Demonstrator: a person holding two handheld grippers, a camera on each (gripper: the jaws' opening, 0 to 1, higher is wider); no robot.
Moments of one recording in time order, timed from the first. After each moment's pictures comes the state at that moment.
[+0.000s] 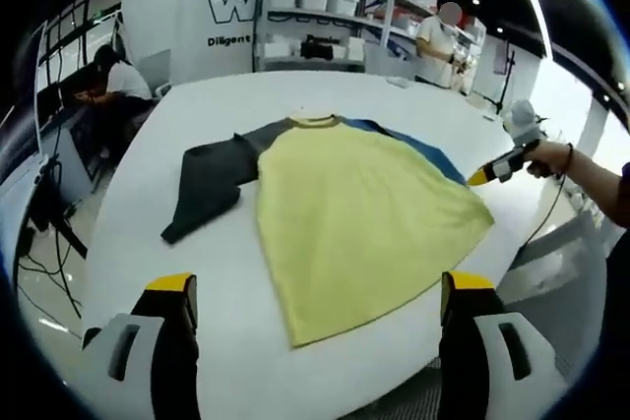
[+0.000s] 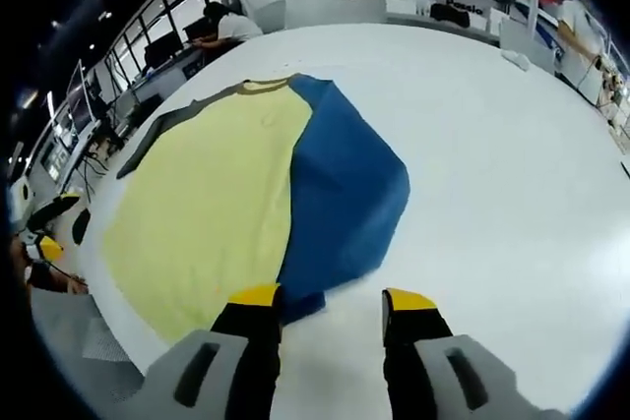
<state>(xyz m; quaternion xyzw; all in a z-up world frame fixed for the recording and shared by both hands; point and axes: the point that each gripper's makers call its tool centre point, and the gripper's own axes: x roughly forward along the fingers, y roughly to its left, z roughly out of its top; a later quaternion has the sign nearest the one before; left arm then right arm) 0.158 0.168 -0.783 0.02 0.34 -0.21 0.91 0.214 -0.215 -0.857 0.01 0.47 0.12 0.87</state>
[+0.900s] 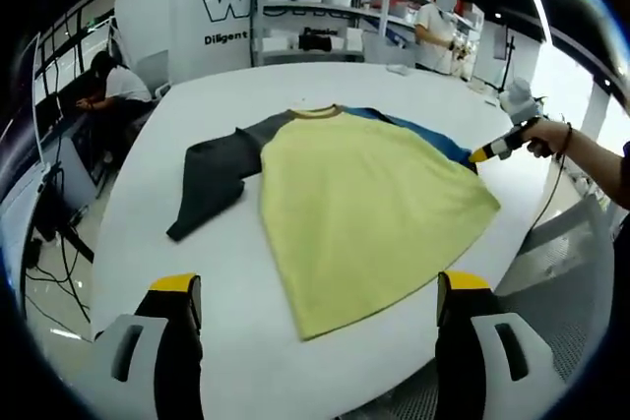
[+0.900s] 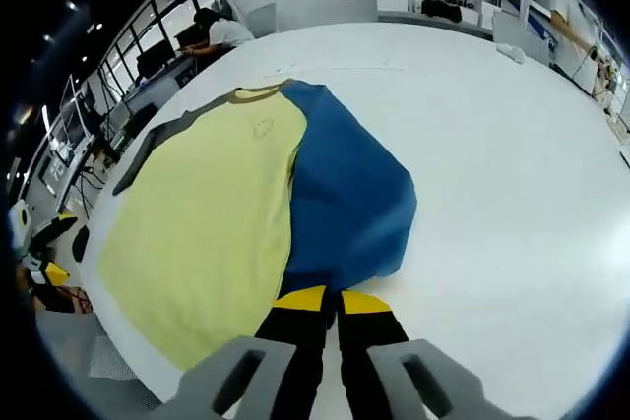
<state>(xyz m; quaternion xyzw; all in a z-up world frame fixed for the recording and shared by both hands) 0.156 0.173 -0.792 0.05 0.36 -0.21 0.91 0.226 -0.220 -0.846 0.03 0.46 0.10 0.88</state>
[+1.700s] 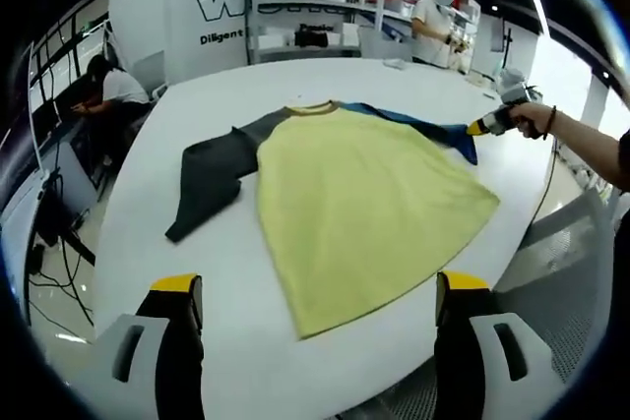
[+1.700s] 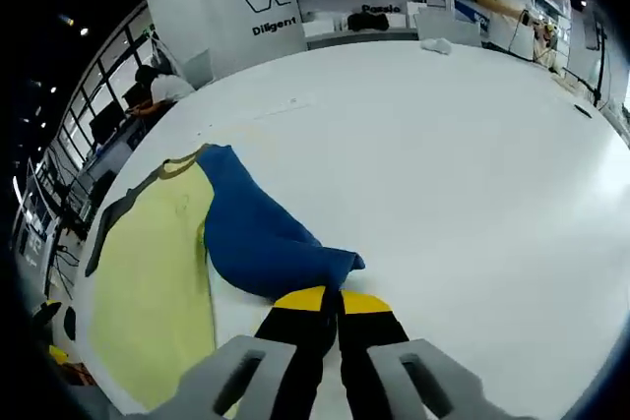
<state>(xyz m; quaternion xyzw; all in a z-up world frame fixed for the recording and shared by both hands) 0.154 0.170 -0.792 0.06 0.37 -0.21 0.90 0.266 -0.291 -0.837 0.11 0.41 -0.01 0.90</state>
